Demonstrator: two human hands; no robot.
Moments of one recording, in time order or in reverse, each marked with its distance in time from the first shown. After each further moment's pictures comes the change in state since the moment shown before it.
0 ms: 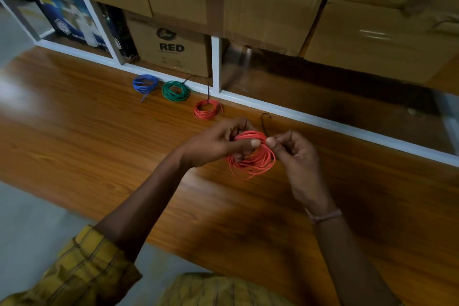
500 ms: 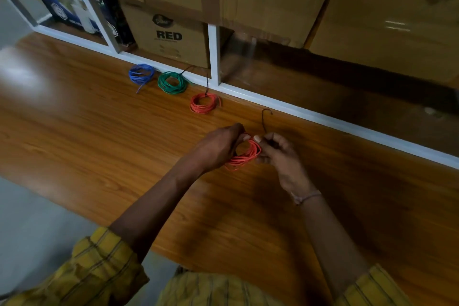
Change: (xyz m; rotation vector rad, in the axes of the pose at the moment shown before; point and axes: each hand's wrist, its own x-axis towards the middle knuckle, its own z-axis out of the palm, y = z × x) left_hand 0.044 -0.051 0.023 0.615 0.214 -0.154; right_hand 0.063 0.069 -0.005 0.104 -0.091 0.349
